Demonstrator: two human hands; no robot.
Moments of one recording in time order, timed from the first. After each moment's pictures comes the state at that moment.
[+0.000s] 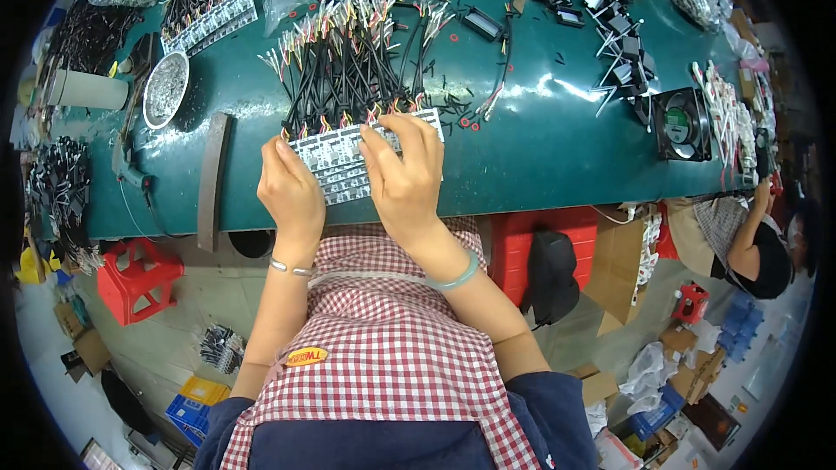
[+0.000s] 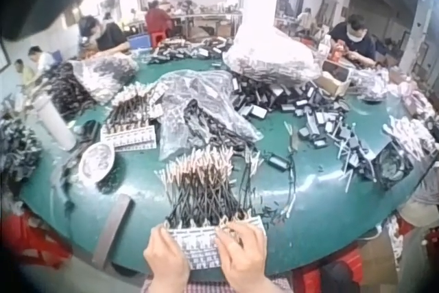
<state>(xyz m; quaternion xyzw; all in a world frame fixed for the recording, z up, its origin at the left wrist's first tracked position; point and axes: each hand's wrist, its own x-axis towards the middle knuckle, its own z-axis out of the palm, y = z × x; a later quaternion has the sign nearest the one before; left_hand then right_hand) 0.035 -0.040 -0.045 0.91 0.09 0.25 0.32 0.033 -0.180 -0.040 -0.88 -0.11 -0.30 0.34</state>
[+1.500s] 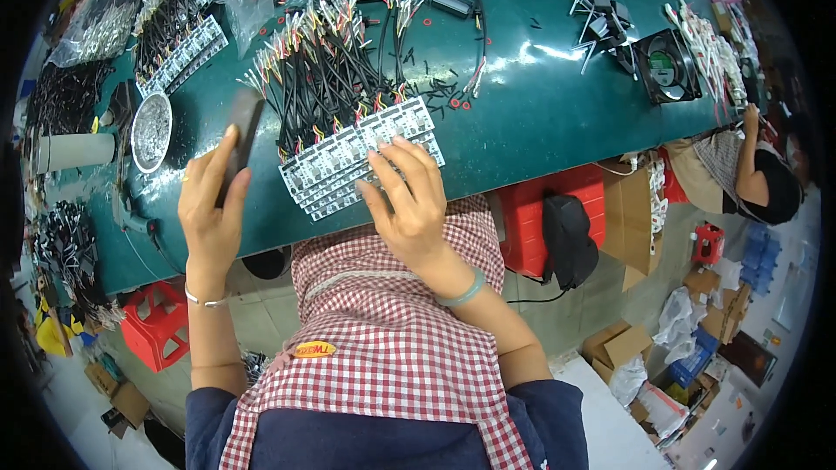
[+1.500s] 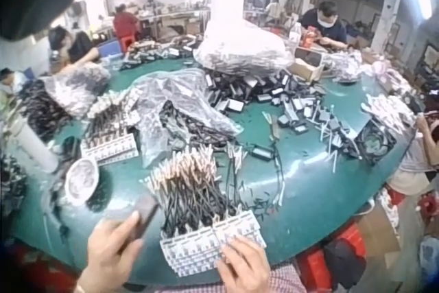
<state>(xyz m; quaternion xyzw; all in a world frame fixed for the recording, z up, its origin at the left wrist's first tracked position) 0.066 0.058 0.032 0.91 -0.26 0.13 0.28 -0.010 -0.167 -0.048 -0.88 -0.05 -0.30 0.36</state>
